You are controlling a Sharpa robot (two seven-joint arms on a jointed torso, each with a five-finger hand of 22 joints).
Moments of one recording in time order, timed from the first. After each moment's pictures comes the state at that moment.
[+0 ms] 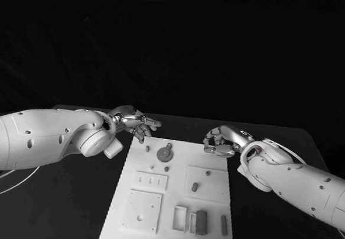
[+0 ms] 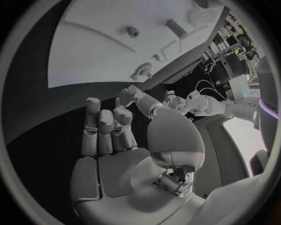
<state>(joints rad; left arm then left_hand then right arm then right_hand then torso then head) 1.37 -0.77 -0.23 1.33 -0.42 -0.24 -0.01 0.87 -0.06 0.35 -0.19 0.06 0.96 0.12 0.38 0.47 1.25 0.02 0.36 0.47 1.17 -0.04 0.61 1.08 0.04 1.16 -0.13 0.37 0.99 1.22 -0.58 -0.13 1.11 -1.31 -0.35 0.10 1.08 -0.07 0.60 -0.29 0.11 0.94 0.11 0.34 0.48 1.16 0.01 1.28 0.83 1.09 -0.09 1.49 0.89 0.25 1.03 0.02 0.92 1.31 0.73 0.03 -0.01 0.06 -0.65</state>
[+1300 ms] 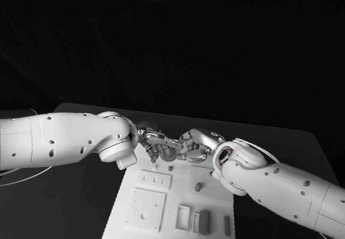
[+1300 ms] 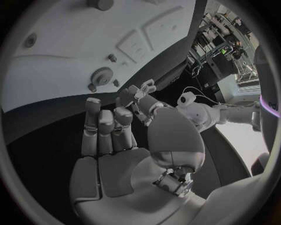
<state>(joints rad) 1.38 -0.70 -0.23 1.43 -0.66 -0.14 -0.30 0.72 -0.15 0.36 -0.08 0.05 0.91 0.15 0.32 0.46 1.15 0.06 0.29 0.50 1.05 0.00 0.63 0.98 0.05 1.06 -0.10 0.31 1.01 1.23 -0.49 -0.13 1.28 -1.37 -0.29 -0.07 1.08 -0.08 0.60 -0.29 0.11 0.94 0.11 0.34 0.49 1.16 0.00 1.28 0.83 1.09 -0.10 1.49 0.89 0.25 1.03 0.02 0.92 1.31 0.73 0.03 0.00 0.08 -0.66</state>
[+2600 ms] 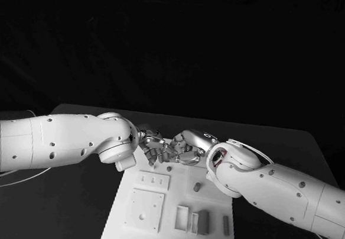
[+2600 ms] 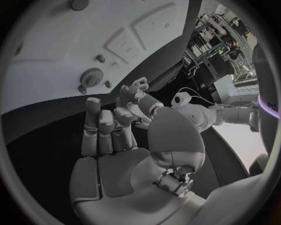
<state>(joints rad) 1.38 -0.69 -0.23 1.43 -0.69 -0.12 -0.35 0.86 -0.01 0.36 -0.18 0.07 0.95 0.14 0.32 0.45 1.19 0.05 0.28 0.50 1.05 0.00 0.70 0.92 0.05 1.08 -0.11 0.31 1.05 1.23 -0.49 -0.13 1.32 -1.38 -0.29 -0.08 1.08 -0.08 0.60 -0.29 0.11 0.94 0.10 0.34 0.49 1.16 0.00 1.28 0.83 1.09 -0.10 1.49 0.89 0.25 1.04 0.02 0.92 1.31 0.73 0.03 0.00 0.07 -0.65</state>
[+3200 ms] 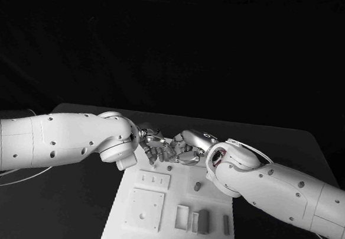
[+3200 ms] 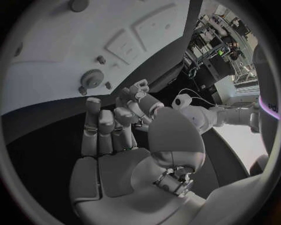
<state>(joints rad) 1.38 -0.69 -0.23 1.43 -0.68 -0.13 -0.34 0.94 0.00 0.45 -0.27 0.15 0.95 0.14 0.32 0.45 1.20 0.06 0.27 0.50 1.04 -0.01 0.73 0.89 0.04 1.09 -0.10 0.30 1.06 1.22 -0.48 -0.13 1.32 -1.39 -0.28 -0.09 1.07 -0.07 0.60 -0.29 0.11 0.94 0.10 0.34 0.49 1.17 0.00 1.28 0.83 1.09 -0.10 1.49 0.89 0.25 1.04 0.02 0.92 1.31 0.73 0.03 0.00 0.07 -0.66</state>
